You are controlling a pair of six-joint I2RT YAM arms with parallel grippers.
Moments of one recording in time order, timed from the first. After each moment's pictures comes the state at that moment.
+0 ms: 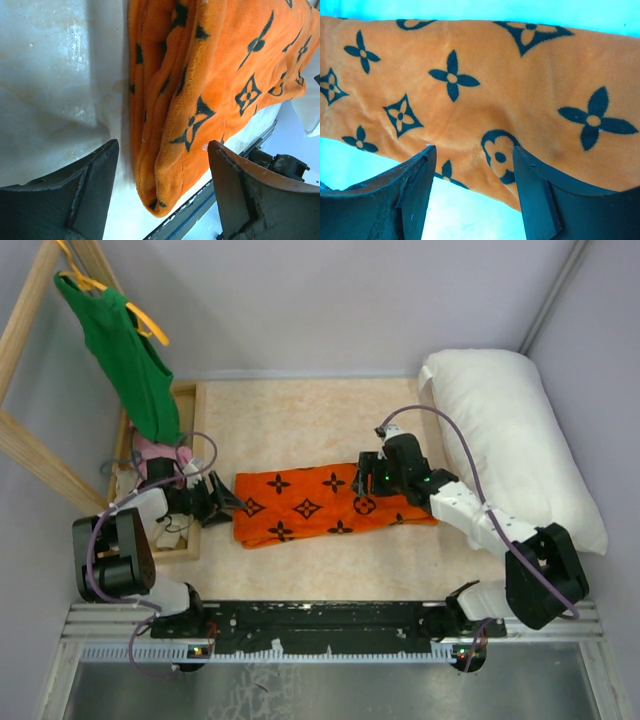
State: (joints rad) left arm 0.21 1.48 0.68 -0.35 0.78 -0.28; right arm 0.52 1.34 0.86 -0.23 -0.11 0.43
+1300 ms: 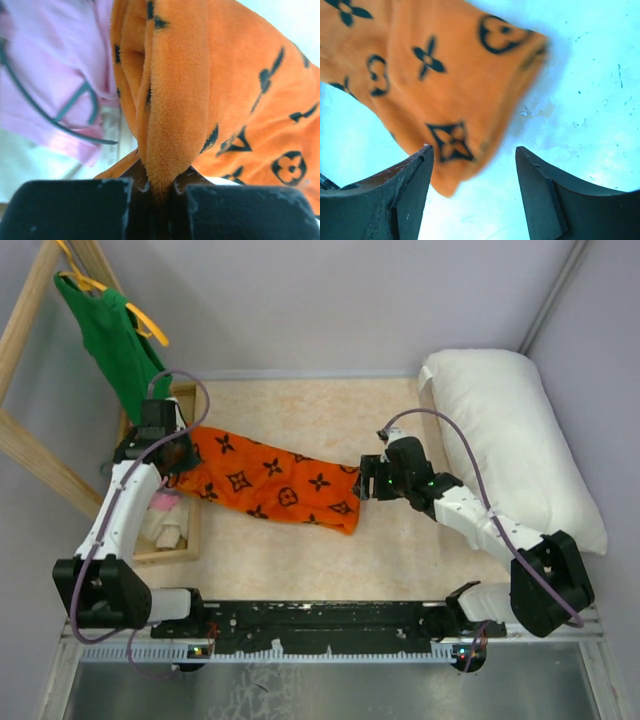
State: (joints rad) left arm 0.00 1.33 1.13 -0.69 -0.03 -0.27; right arm 0.51 1.29 0.82 -0.23 -0.13 0.43
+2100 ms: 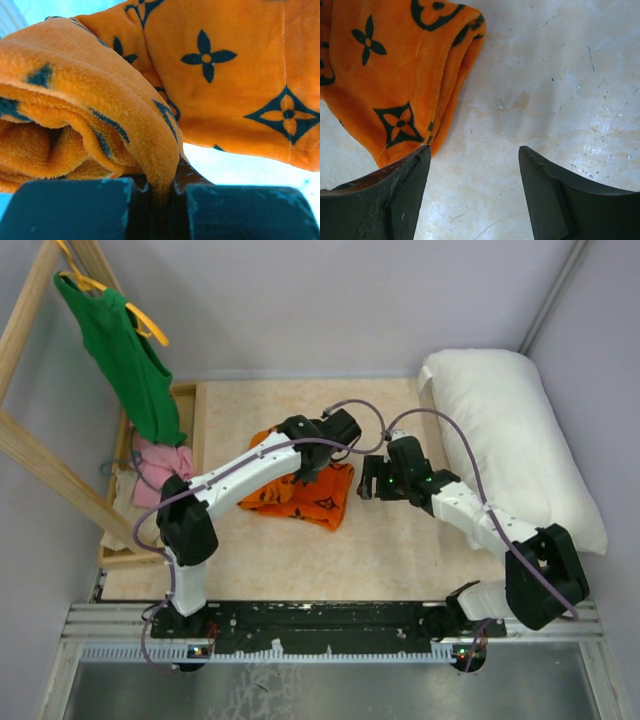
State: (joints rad) left arm -0.85 1.91 1.81 -1.18 -0.59 -0.26; right arm 0.50 1.33 0.85 -0.30 -0.05 0.45
